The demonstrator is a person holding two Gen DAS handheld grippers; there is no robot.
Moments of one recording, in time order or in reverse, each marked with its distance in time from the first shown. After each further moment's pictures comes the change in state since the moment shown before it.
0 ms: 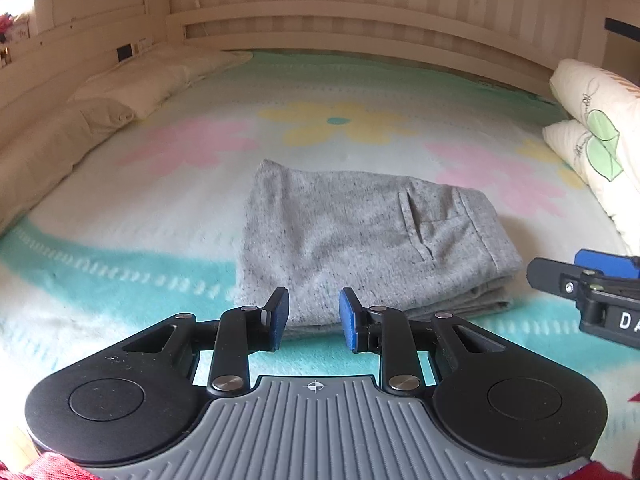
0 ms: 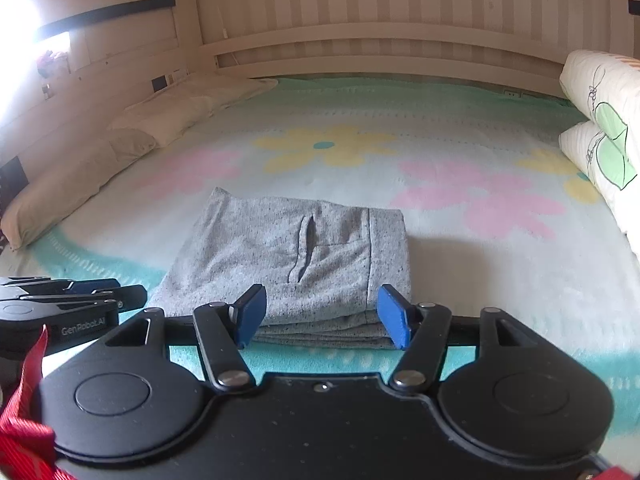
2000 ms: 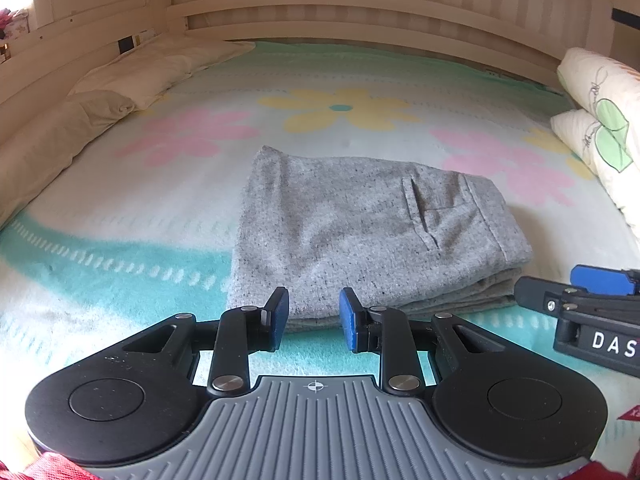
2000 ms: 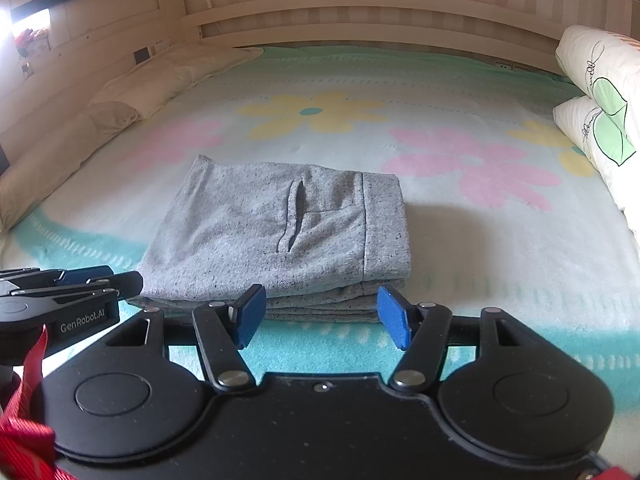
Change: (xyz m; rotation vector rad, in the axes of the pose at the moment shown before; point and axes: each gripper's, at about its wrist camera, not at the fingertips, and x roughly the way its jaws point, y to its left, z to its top) left arm 0.009 -0.006 -0.002 0.002 0.025 0.025; right arm 0.016 0.009 -0.007 0.008 0.091 -0.058
